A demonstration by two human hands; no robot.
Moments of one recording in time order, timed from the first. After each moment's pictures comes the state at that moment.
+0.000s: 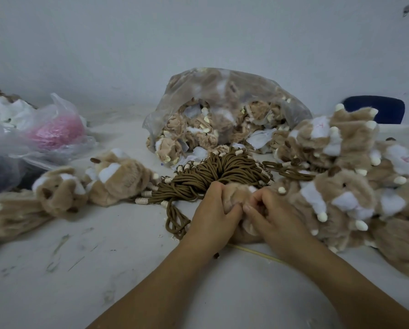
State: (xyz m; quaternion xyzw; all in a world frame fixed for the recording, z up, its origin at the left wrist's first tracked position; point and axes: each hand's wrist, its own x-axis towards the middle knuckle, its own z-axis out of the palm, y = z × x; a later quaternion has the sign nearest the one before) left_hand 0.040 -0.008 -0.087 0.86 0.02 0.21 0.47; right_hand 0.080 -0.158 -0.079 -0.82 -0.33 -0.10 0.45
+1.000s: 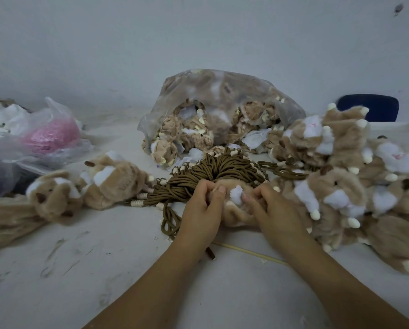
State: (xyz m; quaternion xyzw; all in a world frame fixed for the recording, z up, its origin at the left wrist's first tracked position) left_hand 0.043 -0.004 -0.090 0.77 0.04 0.25 0.59; right_hand 0.090 -0.157 -0.081 -0.86 -0.25 -0.17 0.41
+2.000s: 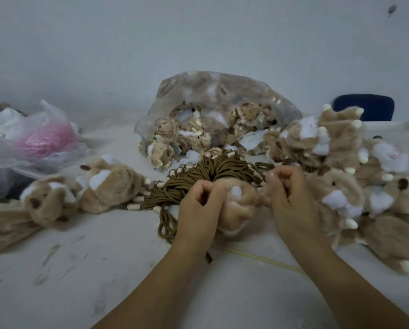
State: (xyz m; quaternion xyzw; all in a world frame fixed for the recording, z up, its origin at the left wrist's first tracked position) left_hand 0.038 -0.013 -0.077 0.69 0.04 0.29 0.66; right_hand 0.088 -0.164 -0.062 -0.74 -0.21 -0.24 0.59
